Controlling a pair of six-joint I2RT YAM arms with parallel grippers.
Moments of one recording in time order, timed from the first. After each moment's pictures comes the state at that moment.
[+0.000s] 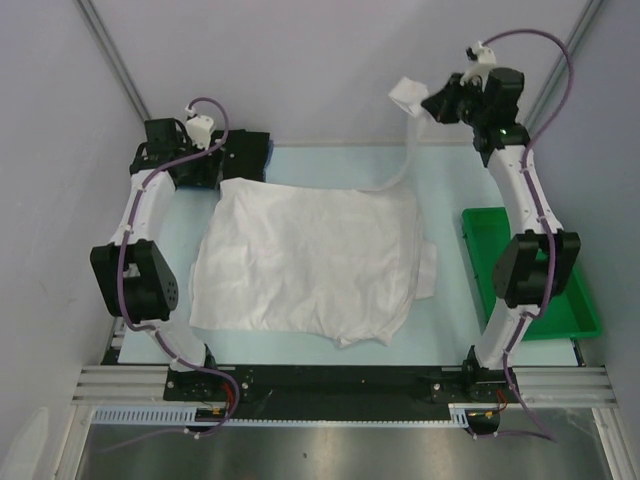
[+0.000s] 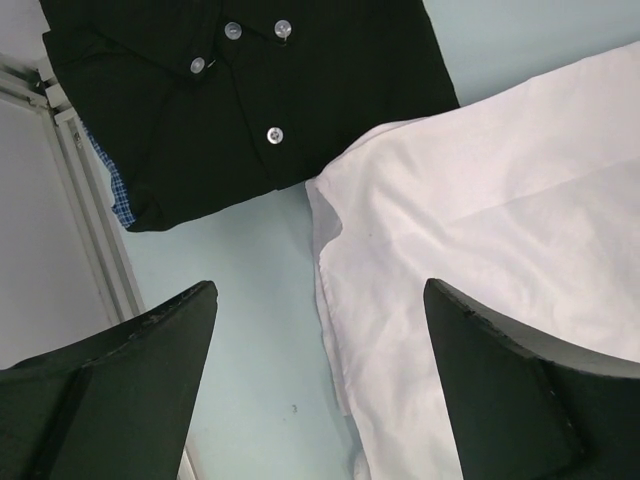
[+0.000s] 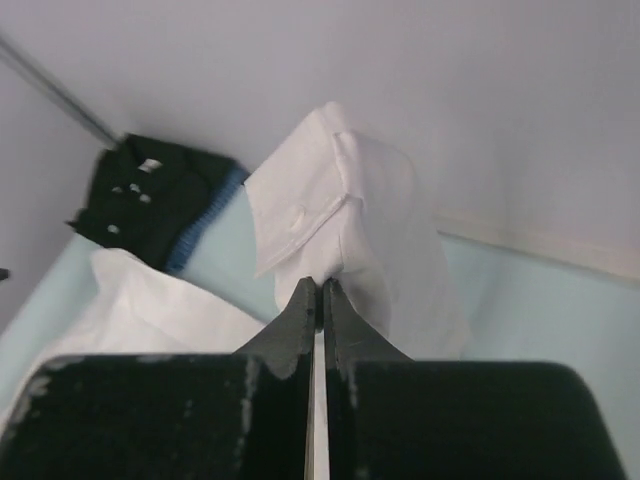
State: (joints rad) left arm 0.12 1.75 1.60 -0.55 0.26 0.42; right arm 0.01 1.84 1.84 -0.19 -0.49 0.23
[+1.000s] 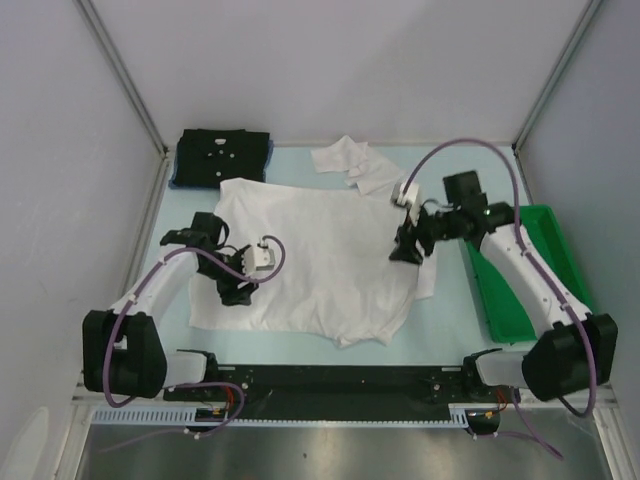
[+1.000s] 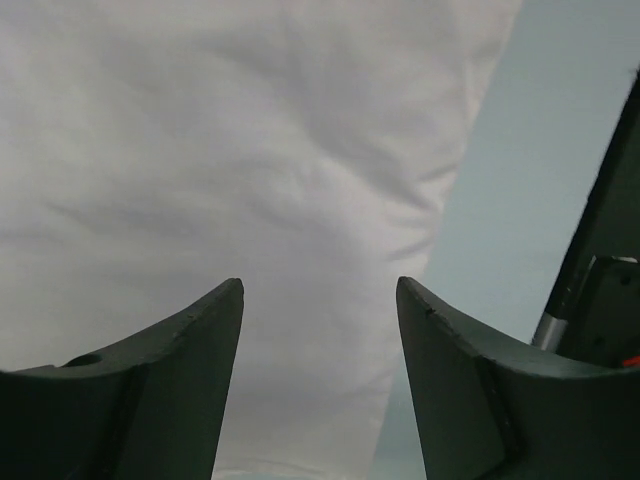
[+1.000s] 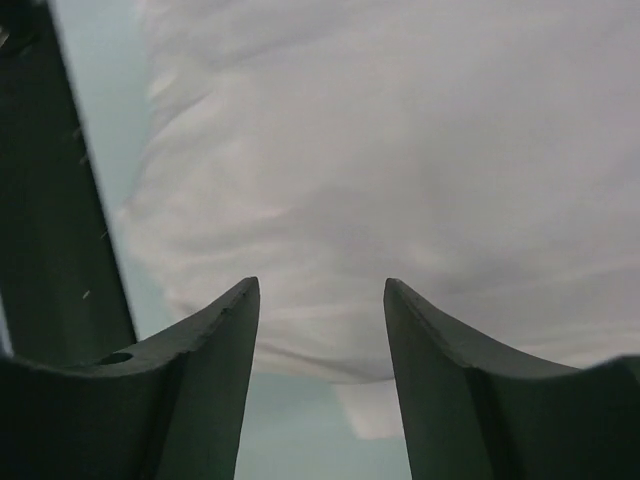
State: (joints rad) left arm -0.11 1.30 0.88 -0.96 0.58 1.16; right arm 0.22 1.35 1.23 -0.78 -0.80 -0.63
